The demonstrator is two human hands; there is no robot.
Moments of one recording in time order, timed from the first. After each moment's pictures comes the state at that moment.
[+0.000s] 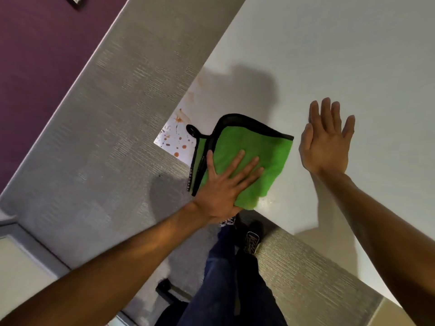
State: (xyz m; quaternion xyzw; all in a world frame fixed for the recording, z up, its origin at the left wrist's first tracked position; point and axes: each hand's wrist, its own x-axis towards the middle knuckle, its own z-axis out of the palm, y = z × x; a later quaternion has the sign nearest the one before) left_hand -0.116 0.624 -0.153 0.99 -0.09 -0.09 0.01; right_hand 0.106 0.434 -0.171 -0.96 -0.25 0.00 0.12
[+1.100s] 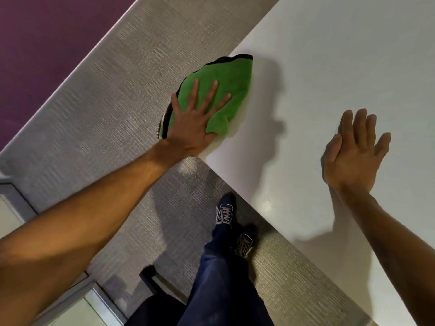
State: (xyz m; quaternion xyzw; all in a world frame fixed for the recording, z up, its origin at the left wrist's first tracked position) left_hand -0.074 0.759 -0.145 0.98 0.16 -0.10 0.00; right_hand 0.108 0.433 -0.173 -0.95 -0.28 0.01 0.15
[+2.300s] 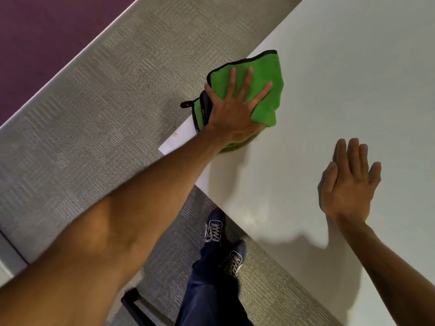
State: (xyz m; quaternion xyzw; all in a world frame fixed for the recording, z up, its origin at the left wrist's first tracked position) left_hand 0.059 0.745 -0.148 0.98 0.19 -0.07 0.05; right_hand 0.106 0.436 -0.170 -0.96 -0.26 0.00 0.11
